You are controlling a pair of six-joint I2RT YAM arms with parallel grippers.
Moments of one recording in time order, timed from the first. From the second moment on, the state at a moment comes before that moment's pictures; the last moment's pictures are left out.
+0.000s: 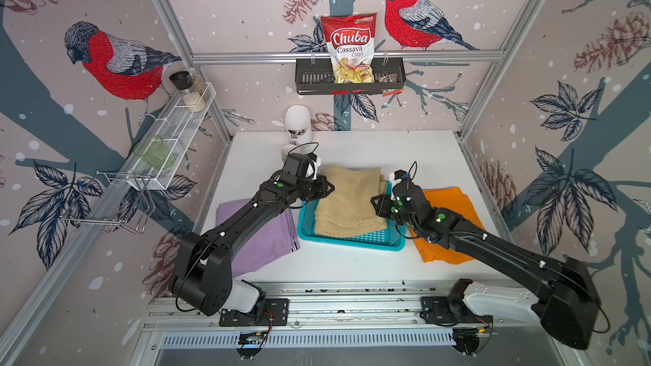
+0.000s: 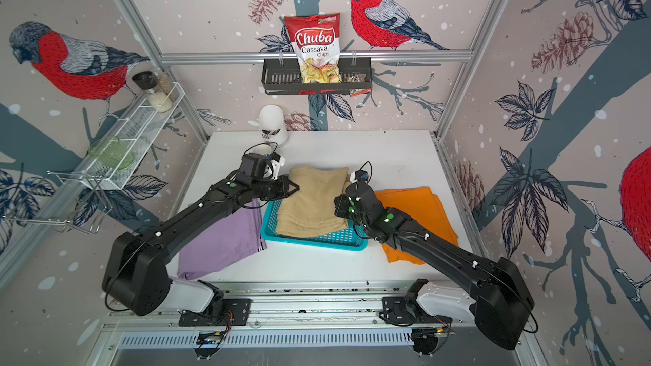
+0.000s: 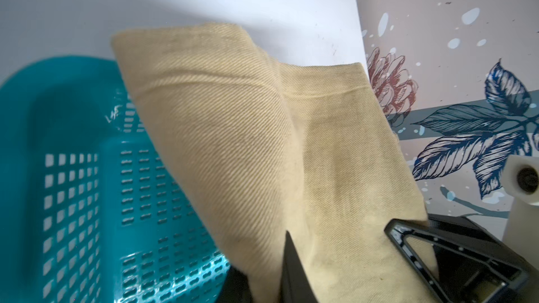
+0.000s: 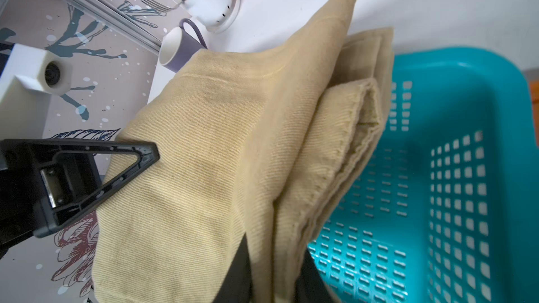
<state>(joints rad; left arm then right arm) -0.45 1.44 1.03 -0.37 0.44 -0.58 0.83 1.16 0.78 -0.27 0.12 0.84</state>
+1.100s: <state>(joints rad) -0.47 1.69 1.03 -0.38 0.23 -0.52 0.76 1.47 0.82 -0.31 0.07 0.99</state>
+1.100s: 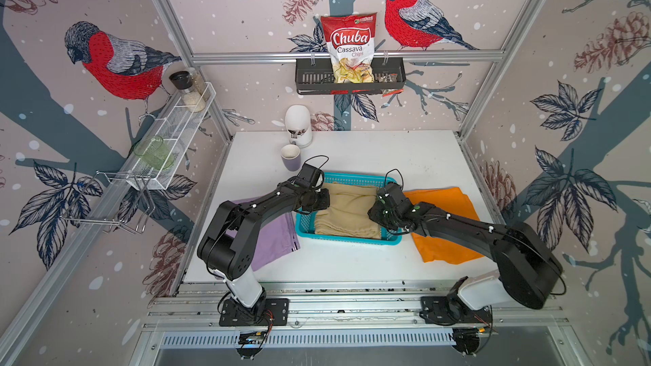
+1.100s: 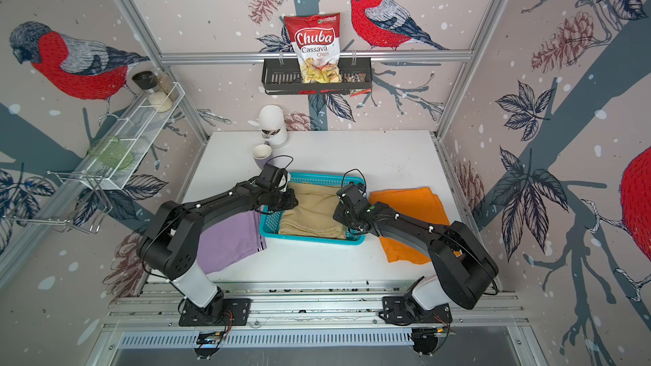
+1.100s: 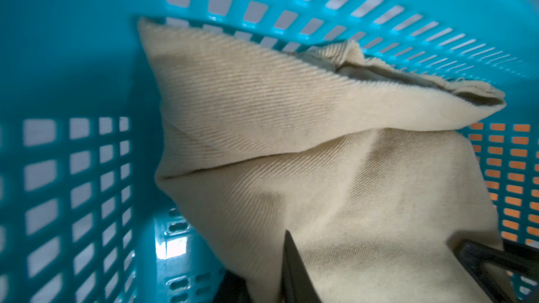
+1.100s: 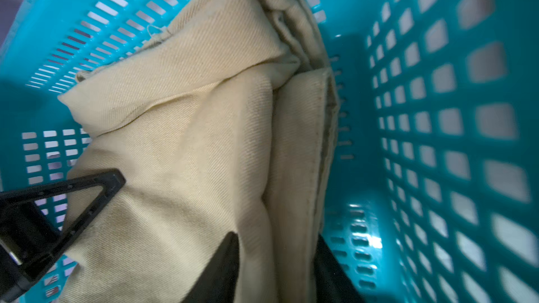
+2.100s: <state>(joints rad) -0.44 1.55 1.17 -0.39 0.21 -0.61 0.59 1.36 0.80 -0.39 0.03 0.74</state>
